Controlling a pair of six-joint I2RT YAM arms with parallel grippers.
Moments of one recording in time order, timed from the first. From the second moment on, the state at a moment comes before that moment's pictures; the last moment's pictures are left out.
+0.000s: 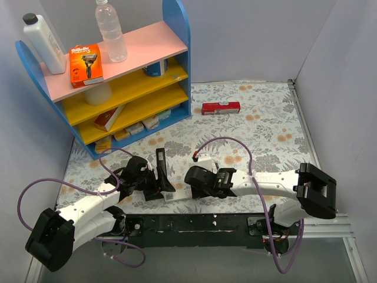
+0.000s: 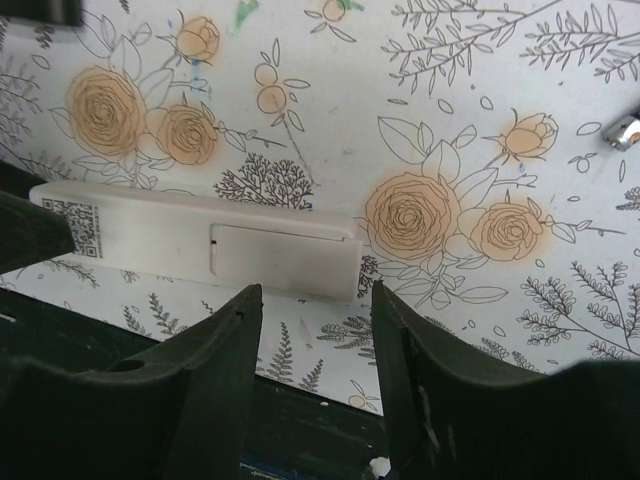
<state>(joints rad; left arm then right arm) -0.55 0.94 0.32 -0.29 0.41 -0.95 1.29 1.45 0.88 -0.51 0.37 0.95</state>
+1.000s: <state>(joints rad) -0.55 0.94 0.32 -0.29 0.41 -0.95 1.24 1.56 0.94 -0.57 0.26 0.93</state>
